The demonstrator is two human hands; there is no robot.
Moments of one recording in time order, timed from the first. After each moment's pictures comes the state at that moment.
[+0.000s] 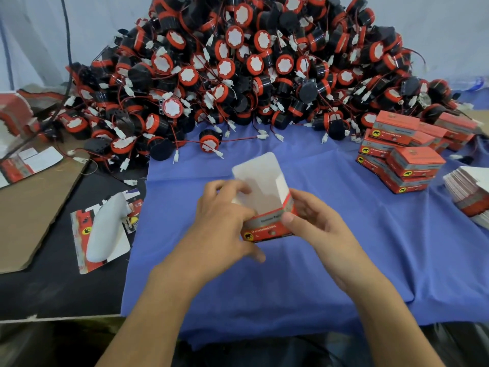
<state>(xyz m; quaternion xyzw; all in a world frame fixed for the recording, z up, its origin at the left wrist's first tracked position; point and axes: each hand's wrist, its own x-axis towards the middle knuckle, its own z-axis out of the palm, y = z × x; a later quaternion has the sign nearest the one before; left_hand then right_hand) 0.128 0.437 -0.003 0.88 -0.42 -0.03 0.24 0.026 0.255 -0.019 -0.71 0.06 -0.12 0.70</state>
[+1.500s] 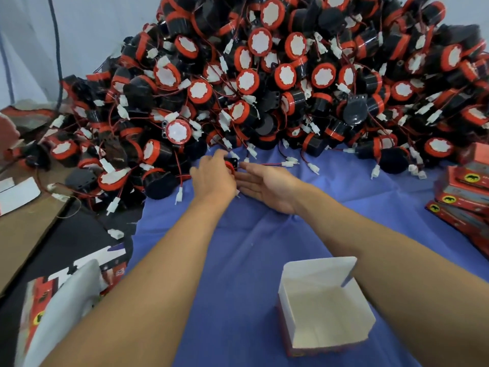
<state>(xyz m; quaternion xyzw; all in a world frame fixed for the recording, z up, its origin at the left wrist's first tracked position) 0.391 0.347 -0.051 0.95 -0.10 0.04 0.28 0.347 0.215 -0.054 -0.59 0.13 0.11 0.79</state>
